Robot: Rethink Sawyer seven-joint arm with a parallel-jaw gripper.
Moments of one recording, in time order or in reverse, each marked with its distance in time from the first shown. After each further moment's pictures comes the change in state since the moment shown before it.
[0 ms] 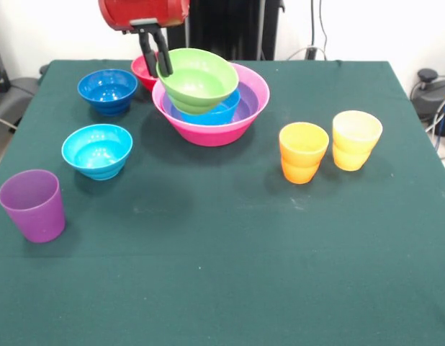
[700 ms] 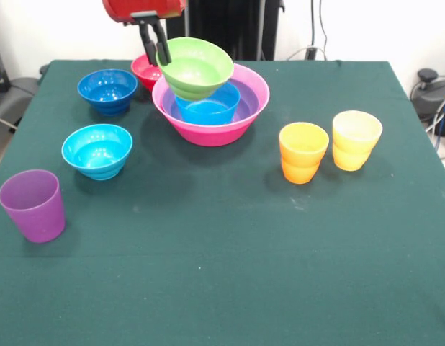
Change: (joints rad) arm -0.046 -0.023 0.026 0.080 -0.029 0.000 0.000
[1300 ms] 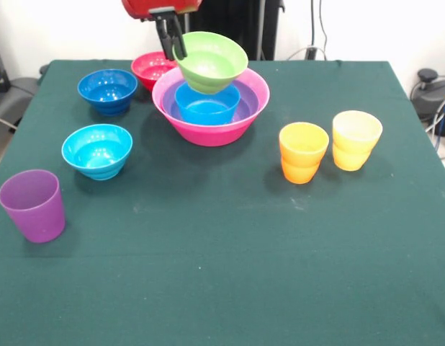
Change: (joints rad) arm 0.006 -0.007 0.014 0.050 -0.003 -0.012 0.000
